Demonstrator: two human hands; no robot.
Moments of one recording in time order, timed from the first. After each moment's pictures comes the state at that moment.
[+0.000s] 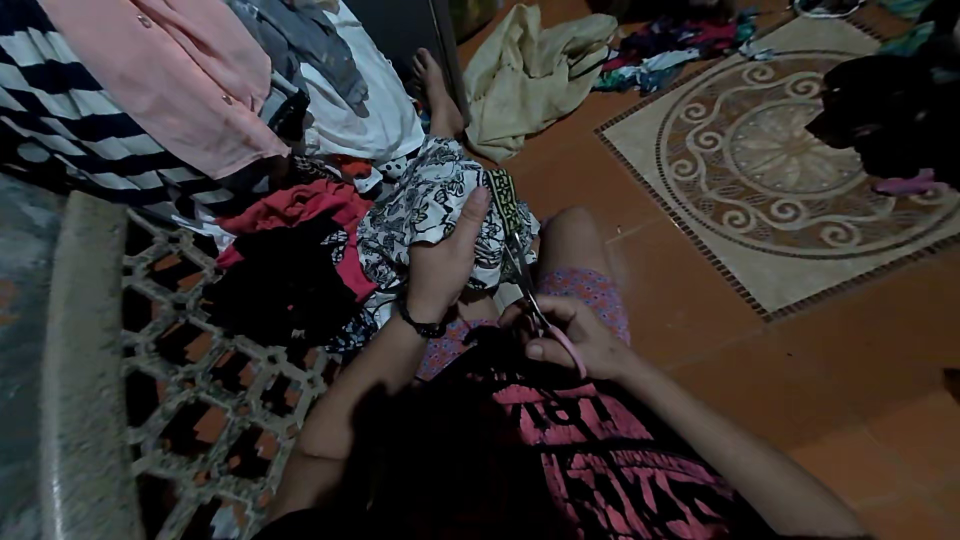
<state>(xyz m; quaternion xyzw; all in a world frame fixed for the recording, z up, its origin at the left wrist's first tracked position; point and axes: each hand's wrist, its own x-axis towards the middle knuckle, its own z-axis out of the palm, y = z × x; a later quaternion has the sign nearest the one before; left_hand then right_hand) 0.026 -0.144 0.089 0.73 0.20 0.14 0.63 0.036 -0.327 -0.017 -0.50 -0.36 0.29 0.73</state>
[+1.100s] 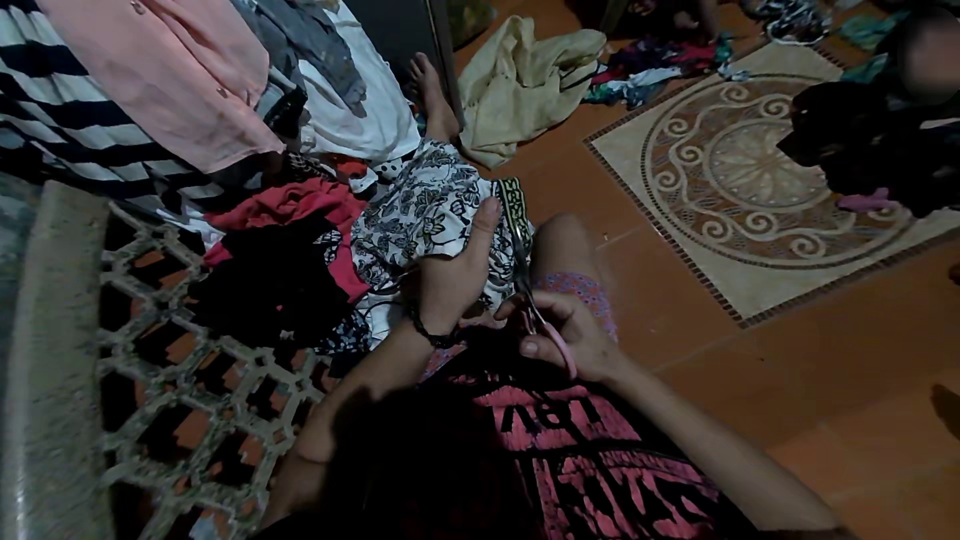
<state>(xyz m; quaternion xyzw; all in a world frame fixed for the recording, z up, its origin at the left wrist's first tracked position) 0.023 -0.158 0.084 0.76 0.16 0.22 0.59 0.035 -0.320 -0.003 -0.52 -0.35 0.26 0.73</state>
